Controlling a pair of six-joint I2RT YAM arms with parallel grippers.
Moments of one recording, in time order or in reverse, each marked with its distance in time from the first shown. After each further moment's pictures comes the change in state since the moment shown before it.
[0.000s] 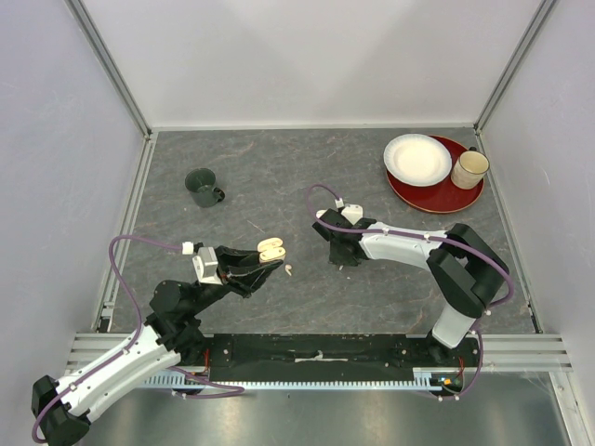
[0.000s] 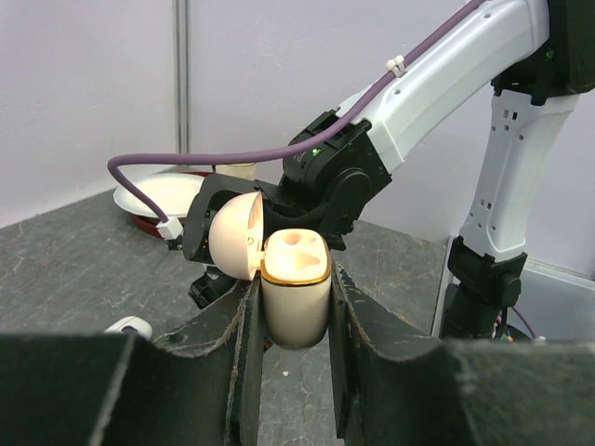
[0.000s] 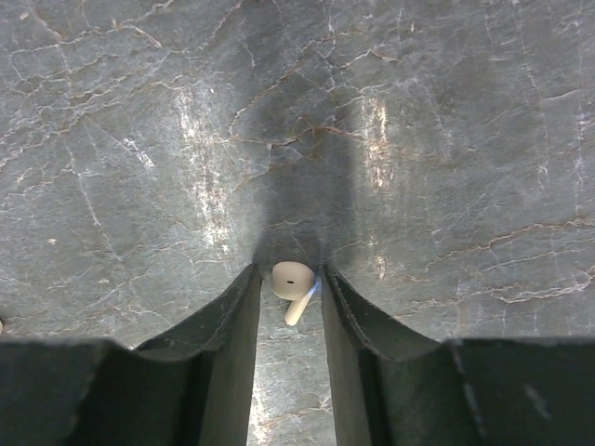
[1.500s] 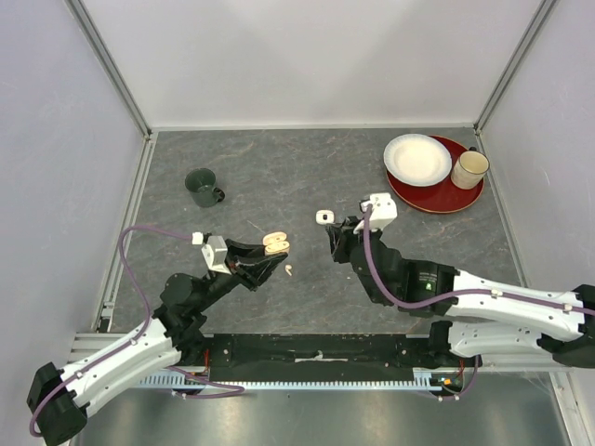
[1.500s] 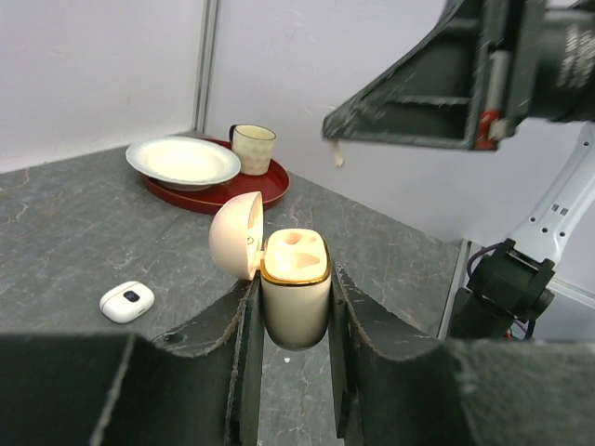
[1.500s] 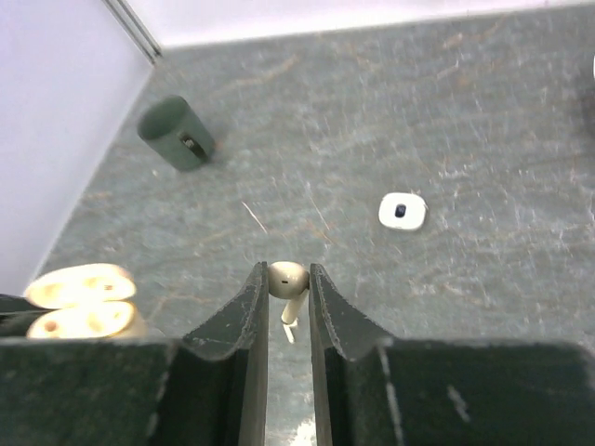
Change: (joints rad) left arm 0.000 0.130 0.000 0.064 -0.082 -0.064; right arm 0.452 -0.661 -0.019 0.230 0.550 -0.262
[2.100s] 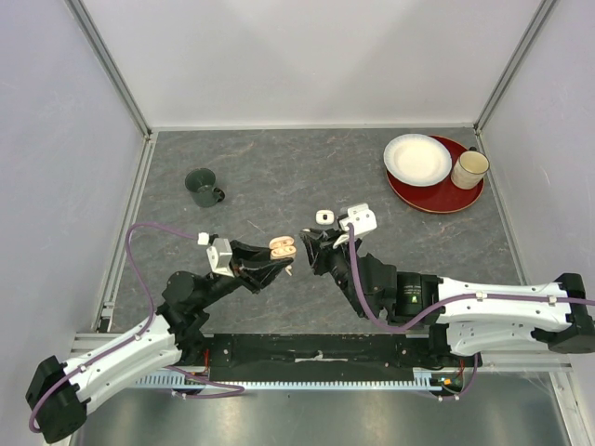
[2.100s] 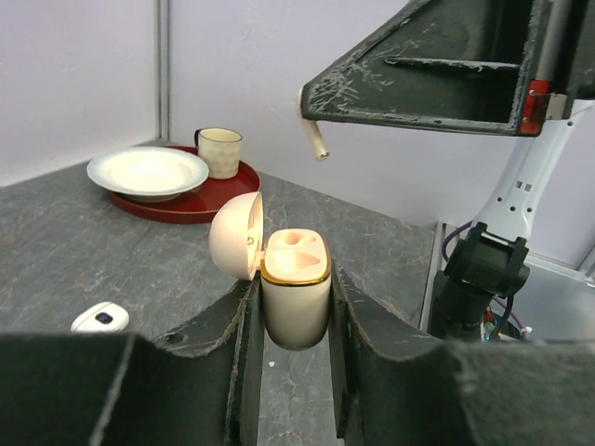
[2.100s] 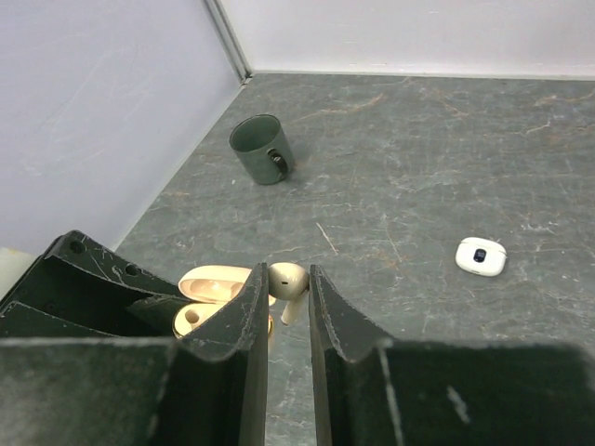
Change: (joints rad) left arm 0.000 0.075 0.008 0.068 0.100 0.014; right arm 0.174 0.048 0.001 0.330 0.064 -0.241
